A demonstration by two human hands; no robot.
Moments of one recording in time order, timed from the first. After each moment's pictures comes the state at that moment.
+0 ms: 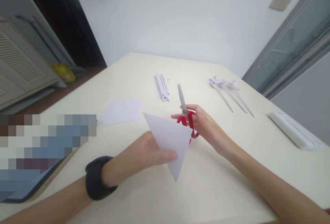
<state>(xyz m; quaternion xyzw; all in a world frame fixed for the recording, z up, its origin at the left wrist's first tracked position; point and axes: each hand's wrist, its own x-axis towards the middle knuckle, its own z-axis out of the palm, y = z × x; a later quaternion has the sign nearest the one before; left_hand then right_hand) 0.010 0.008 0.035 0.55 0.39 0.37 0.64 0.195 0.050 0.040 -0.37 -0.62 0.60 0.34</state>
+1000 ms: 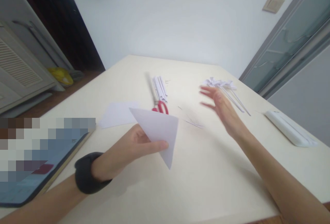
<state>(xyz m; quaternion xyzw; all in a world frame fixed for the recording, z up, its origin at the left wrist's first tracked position) -0.006 0.016 0.035 0.56 0.41 0.39 0.61 0.234 0.080 0.058 -0.37 -0.66 0.44 0.48</state>
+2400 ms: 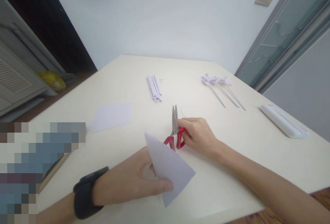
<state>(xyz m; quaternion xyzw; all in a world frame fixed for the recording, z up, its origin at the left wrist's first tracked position) 0.006 -0.001 0.035 0.72 0.43 0.18 0.52 0.200 0.061 0.010 -0.40 -0.89 0.05 0.20</state>
